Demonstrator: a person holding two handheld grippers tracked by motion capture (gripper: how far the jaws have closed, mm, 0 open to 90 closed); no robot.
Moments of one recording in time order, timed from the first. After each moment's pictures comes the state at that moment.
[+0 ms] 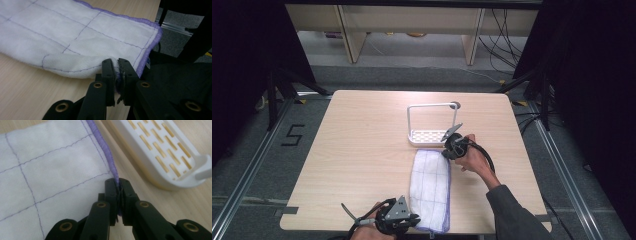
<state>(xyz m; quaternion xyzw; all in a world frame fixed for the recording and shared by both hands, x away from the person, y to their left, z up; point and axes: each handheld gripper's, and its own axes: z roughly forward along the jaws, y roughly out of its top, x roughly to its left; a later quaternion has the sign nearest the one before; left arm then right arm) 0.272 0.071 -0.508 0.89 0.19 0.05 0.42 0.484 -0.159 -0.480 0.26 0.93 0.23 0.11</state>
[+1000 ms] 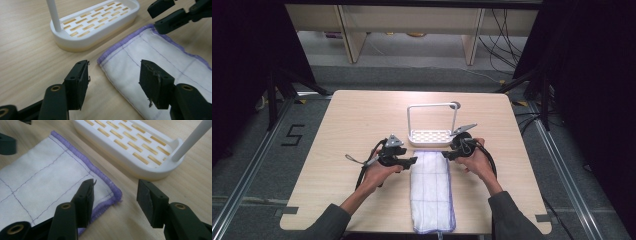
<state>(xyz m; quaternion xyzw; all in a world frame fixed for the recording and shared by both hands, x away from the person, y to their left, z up) 0.452 0.088 -0.504 0.81 0.38 0.10 0.43 0.480 -0.182 -0.487 0.39 0.86 0.31 0.10</state>
